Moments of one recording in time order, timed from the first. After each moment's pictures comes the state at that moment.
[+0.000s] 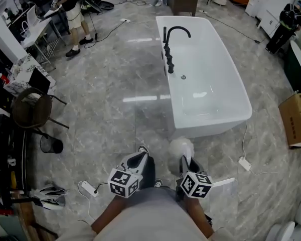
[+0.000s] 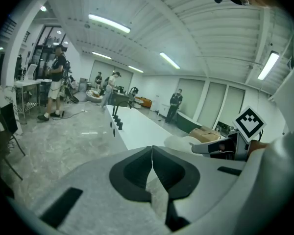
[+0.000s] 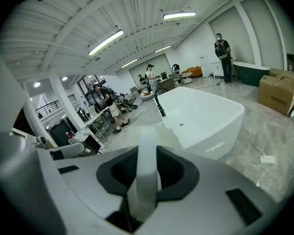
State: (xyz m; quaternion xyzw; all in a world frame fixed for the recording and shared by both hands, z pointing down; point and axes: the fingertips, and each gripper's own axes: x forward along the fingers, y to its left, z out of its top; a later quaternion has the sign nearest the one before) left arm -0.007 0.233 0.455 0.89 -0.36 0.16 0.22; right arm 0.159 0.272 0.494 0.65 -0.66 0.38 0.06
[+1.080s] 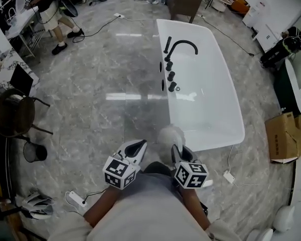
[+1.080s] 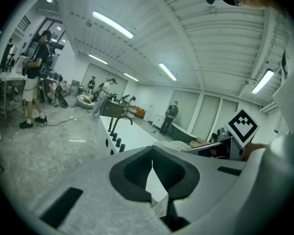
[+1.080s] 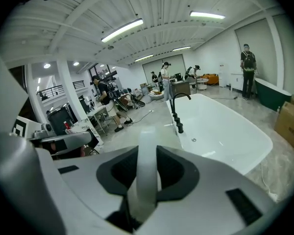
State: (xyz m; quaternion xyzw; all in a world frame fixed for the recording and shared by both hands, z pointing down) left arm -0.033 -0.012 0.416 0.92 -0.32 0.09 0.21; right arm 0.098 0.013 0.451 0.62 -0.70 0.32 0.13
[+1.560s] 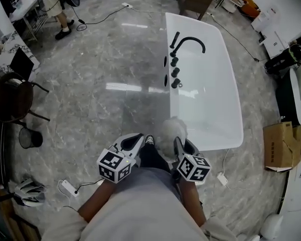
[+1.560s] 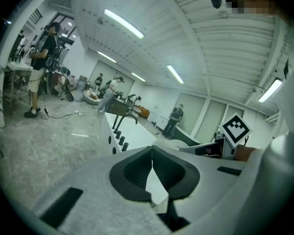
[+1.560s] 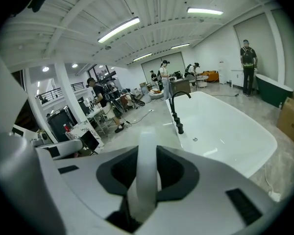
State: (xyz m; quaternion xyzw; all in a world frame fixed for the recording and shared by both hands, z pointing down) left arm -0.043 -0.032 0.429 0.90 -0.34 0.08 0.25; right arm 0.115 -0.021 0.463 0.62 -0.70 0.33 0.12
